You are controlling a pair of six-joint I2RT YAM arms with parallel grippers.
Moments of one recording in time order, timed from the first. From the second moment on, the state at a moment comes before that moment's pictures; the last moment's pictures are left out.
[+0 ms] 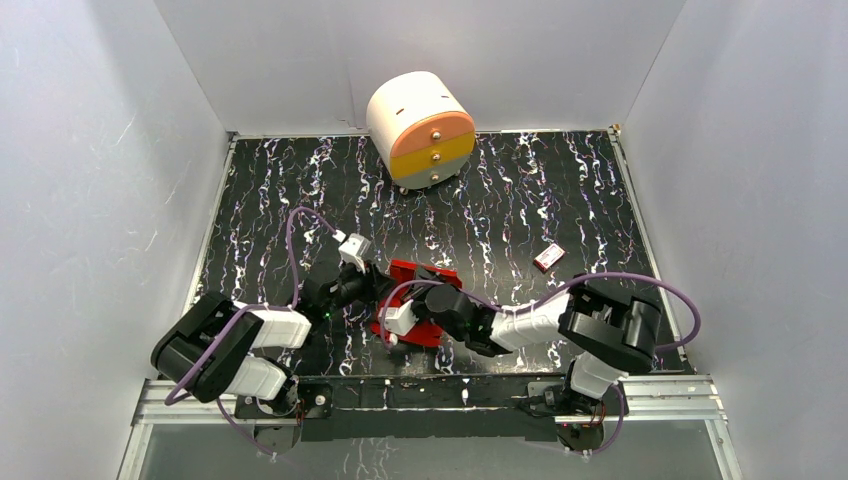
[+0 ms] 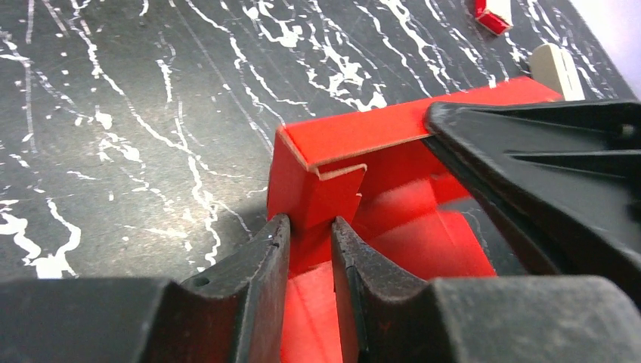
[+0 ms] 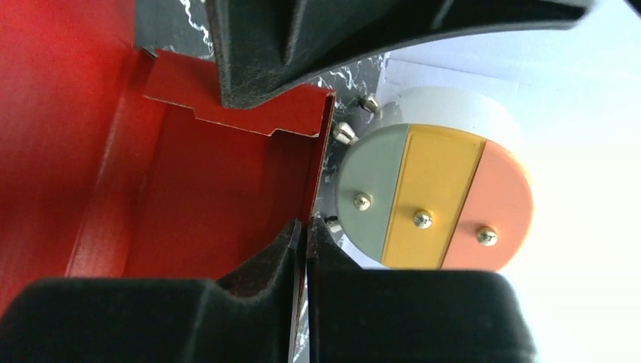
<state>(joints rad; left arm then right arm) -0.55 1.39 0.21 0.86 0.26 -0.37 1.21 1.62 0.55 0.69 0.39 -1.33</state>
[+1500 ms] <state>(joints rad) -0.49 1.38 0.40 0.65 0.21 -0.43 0.55 1.19 0.42 0.12 -0.23 0.32</state>
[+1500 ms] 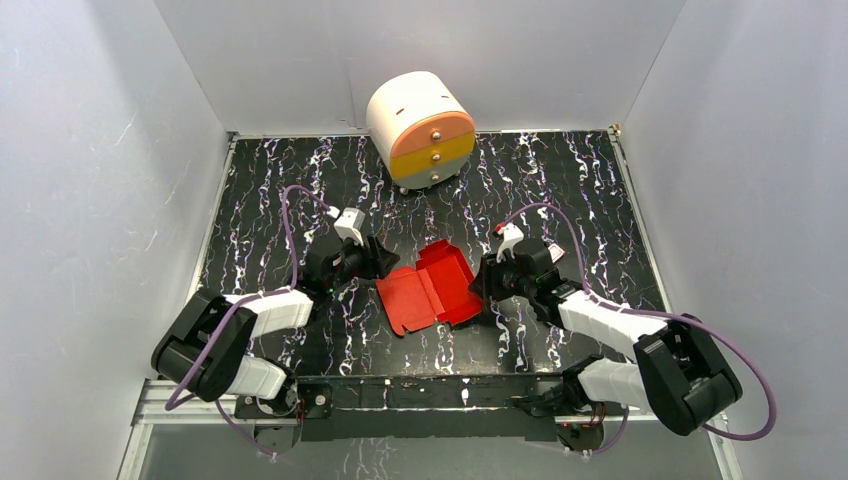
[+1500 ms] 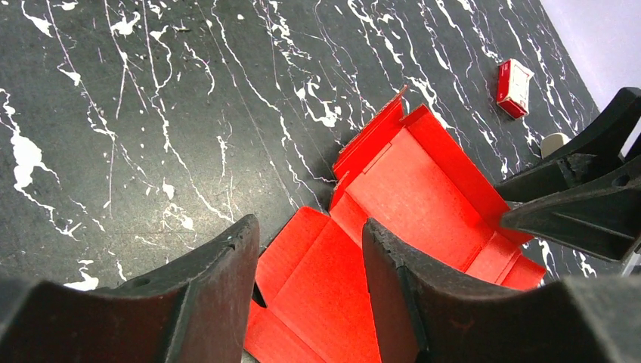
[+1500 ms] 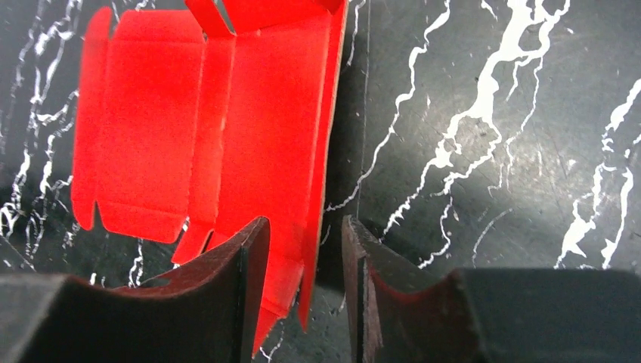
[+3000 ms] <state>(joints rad) -0.35 1.42 0.49 0.66 0.30 -0.47 0.54 1.15 0.60 0.14 -0.32 -0.17</state>
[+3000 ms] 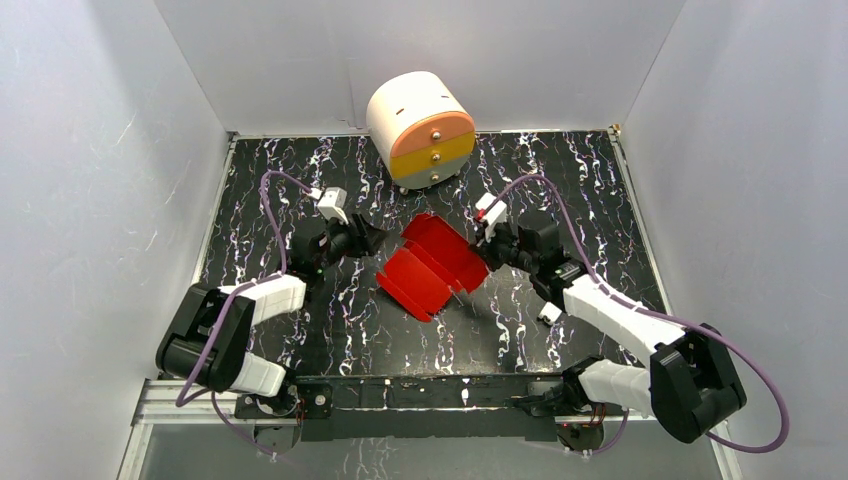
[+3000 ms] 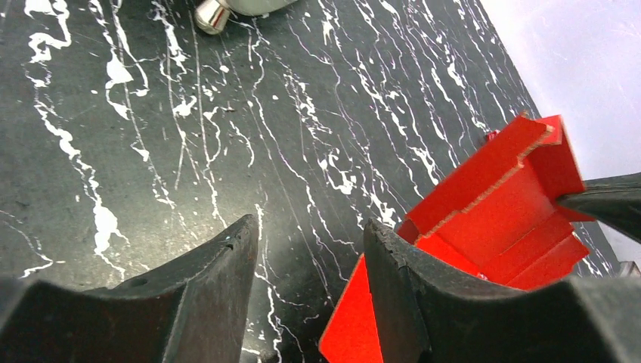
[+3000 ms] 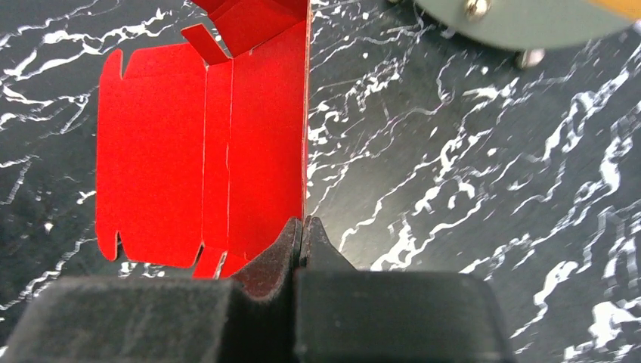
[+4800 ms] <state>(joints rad) -0.36 1.55 0.32 0.81 0.54 -0.49 1.16 1.47 0.29 0.91 0.36 -1.47</state>
